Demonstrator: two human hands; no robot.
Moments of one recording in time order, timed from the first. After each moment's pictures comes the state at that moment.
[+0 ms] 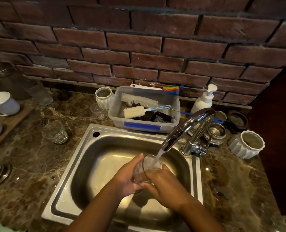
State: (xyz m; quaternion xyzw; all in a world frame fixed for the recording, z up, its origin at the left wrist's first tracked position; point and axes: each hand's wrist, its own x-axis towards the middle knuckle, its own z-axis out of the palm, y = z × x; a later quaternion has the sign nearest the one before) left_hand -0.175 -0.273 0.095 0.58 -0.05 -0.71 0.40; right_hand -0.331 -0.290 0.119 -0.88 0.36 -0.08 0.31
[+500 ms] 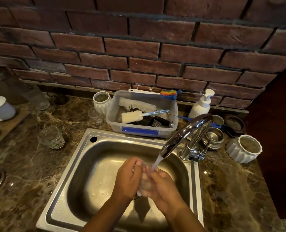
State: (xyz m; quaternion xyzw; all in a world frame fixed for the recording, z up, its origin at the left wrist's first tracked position) left_hand -0.179 -0.271 0.075 0.67 -0.52 -0.30 0.44; right_hand -0.304 -0.287 0.124 -0.23 0.50 -0.29 0.78
